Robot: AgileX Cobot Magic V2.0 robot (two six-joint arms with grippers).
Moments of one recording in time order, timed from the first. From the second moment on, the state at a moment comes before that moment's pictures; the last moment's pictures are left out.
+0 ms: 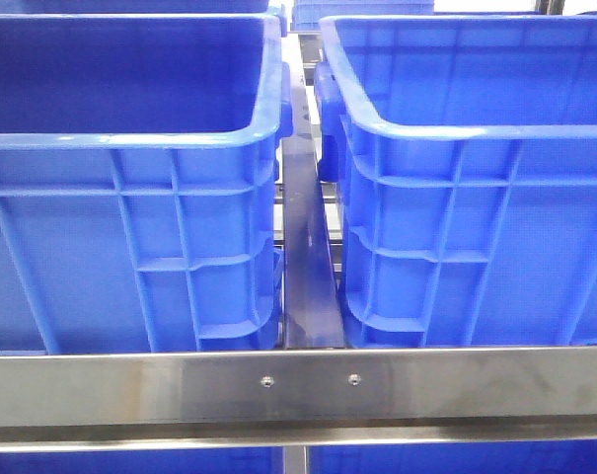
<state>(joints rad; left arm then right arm) 0.07 1.48 -1.28 0.01 0.94 0.00 0.00 -0.01 0.03 -0.13 -0.01 0.12</state>
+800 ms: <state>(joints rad) 0.07 1.85 -1.51 -0.03 0.96 0.00 0.00 -0.01 0.03 -0.13 -0.01 0.12</state>
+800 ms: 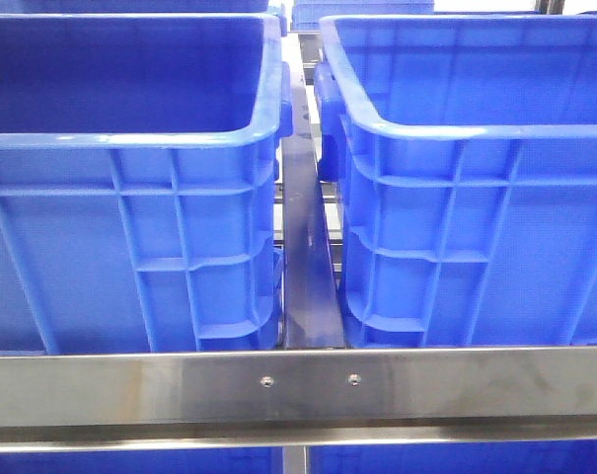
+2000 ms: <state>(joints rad) 0.07 1.74 -1.52 -0.19 0.93 0.16 0.00 -0.01 0.03 -0.12 -0.01 0.12</state>
